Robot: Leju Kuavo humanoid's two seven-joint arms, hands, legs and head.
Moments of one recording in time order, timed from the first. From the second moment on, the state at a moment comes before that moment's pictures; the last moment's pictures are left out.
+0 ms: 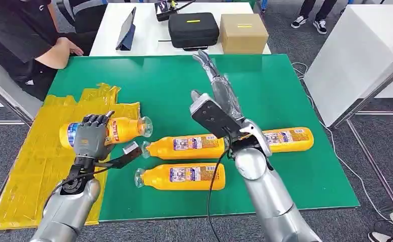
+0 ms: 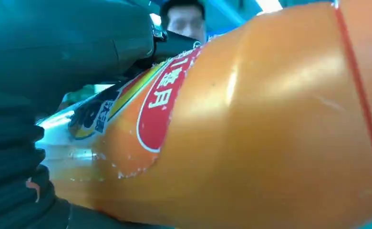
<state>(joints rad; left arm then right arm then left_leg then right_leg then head) -0.51 -0.10 -0.08 -0.79 -1.49 0.70 -0.08 -0.45 0.12 0.35 -1.62 0.49 0.02 -0.03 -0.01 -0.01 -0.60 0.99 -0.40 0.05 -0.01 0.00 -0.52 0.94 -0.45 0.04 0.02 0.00</state>
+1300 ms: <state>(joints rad) -0.48 -0.02 0.01 -0.58 -1.37 0.71 -0.17 -0.42 0.15 0.40 -1.54 0.52 0.06 -0.09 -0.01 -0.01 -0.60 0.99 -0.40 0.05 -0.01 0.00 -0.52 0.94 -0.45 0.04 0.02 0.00</state>
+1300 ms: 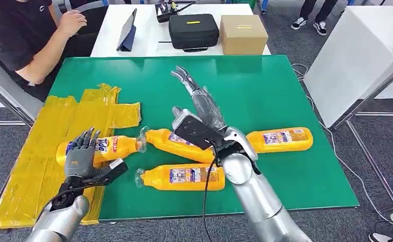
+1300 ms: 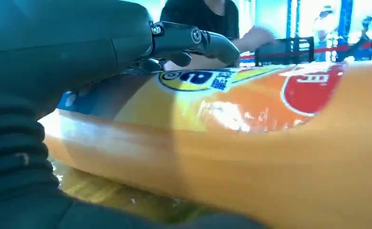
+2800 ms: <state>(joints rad) -0.42 -0.03 0.06 -1.13 0.14 0.31 -0.62 -0.15 0.09 0.48 -1.52 0.92 0.05 0.14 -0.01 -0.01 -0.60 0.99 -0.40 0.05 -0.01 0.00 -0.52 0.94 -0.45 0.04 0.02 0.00</state>
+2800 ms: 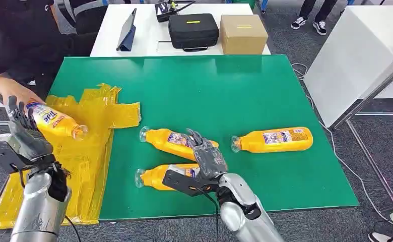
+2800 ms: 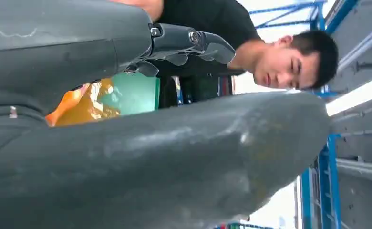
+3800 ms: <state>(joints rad) -0.42 0.00 0.04 -1.17 0.17 0.33 -0.60 -0.11 0.11 0.49 -1.38 1.09 0.18 0.26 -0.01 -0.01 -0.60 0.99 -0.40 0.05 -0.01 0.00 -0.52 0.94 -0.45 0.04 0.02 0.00</state>
